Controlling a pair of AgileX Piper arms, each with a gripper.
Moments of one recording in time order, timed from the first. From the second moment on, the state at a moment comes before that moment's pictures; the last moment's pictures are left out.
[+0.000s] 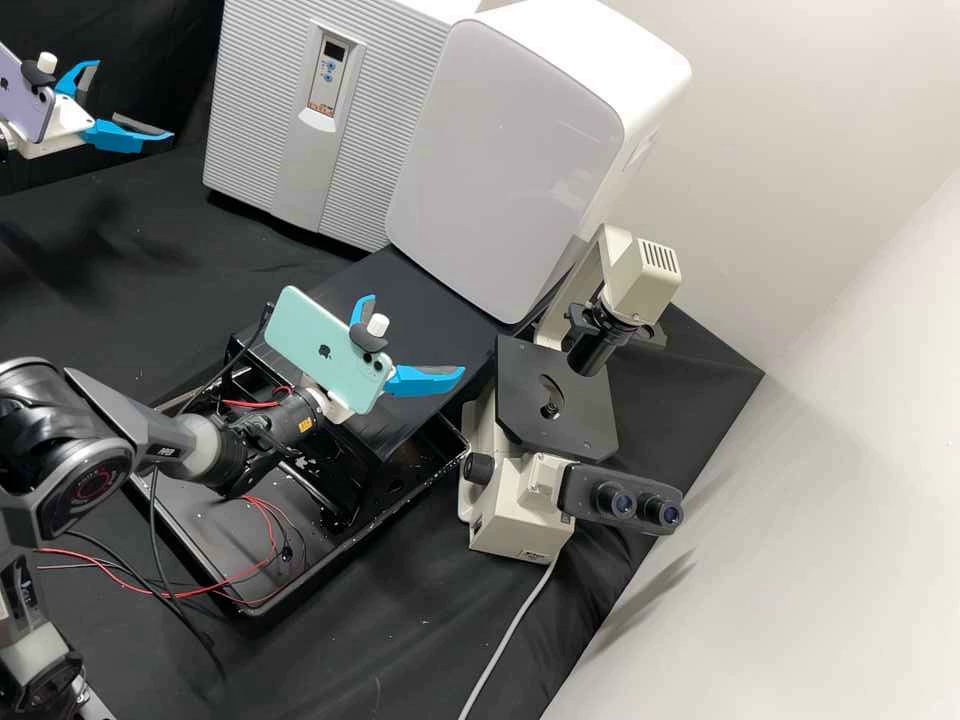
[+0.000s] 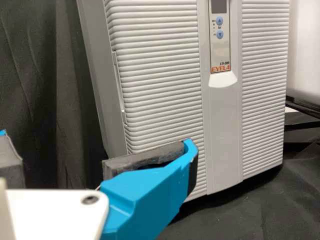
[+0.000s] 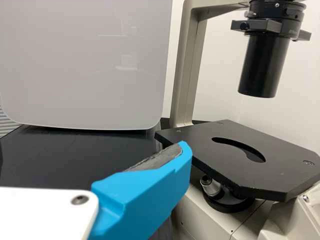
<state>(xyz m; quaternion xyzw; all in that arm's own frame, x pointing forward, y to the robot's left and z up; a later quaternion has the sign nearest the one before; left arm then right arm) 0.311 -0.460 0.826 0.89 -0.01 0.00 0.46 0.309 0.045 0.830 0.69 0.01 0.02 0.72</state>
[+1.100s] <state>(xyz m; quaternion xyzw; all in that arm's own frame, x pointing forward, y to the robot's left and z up) 0.417 -0.461 0.877 0.87 -0.07 -0.06 0.49 0.309 0.044 0.830 0.69 0.01 0.02 0.72</state>
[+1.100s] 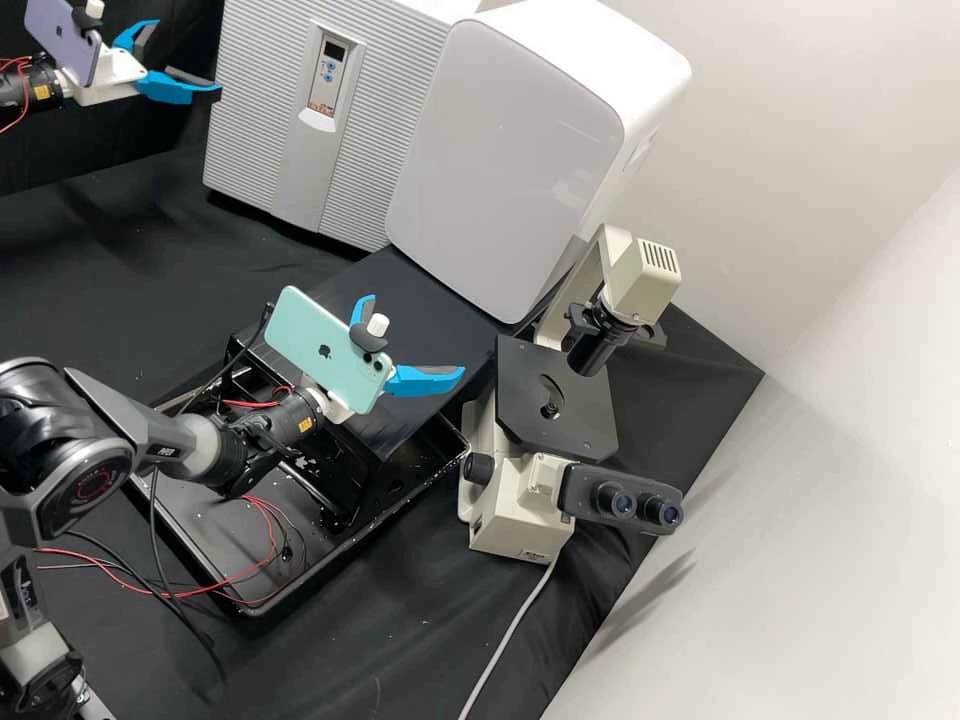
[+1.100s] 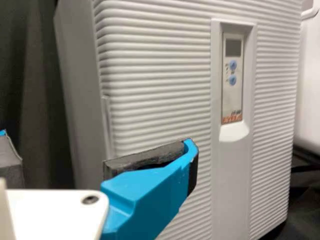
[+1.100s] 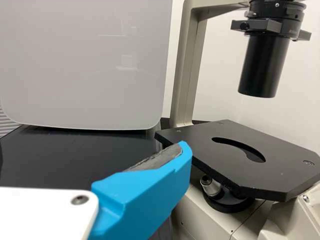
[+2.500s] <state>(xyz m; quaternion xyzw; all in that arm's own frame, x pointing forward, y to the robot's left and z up) 0.478 -0.478 0.879 0.86 -0.07 -0.16 0.48 0.309 0.044 0.830 0.69 0.01 0.02 0.72</state>
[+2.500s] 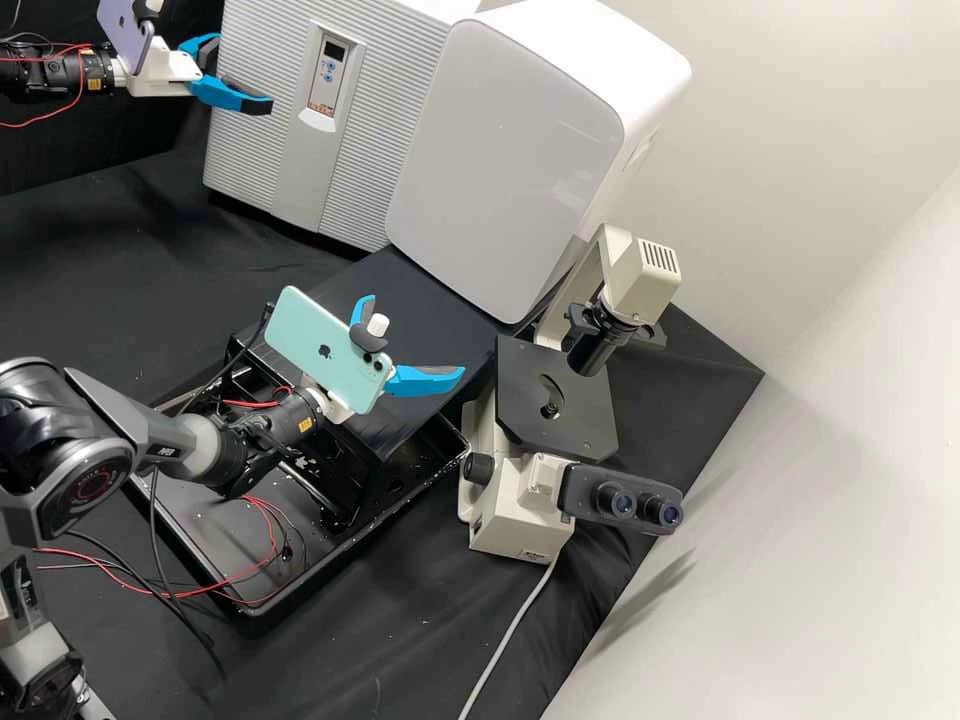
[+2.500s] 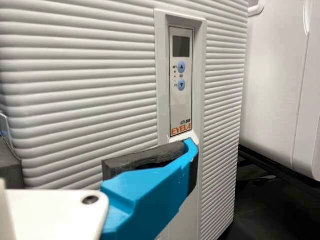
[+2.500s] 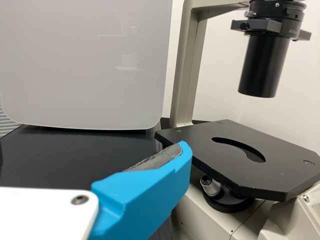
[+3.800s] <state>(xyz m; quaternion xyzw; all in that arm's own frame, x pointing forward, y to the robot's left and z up) 0.477 -0.472 0.871 0.85 -0.06 -0.16 0.50 0.309 0.044 0.830 0.69 0.01 0.02 0.72</state>
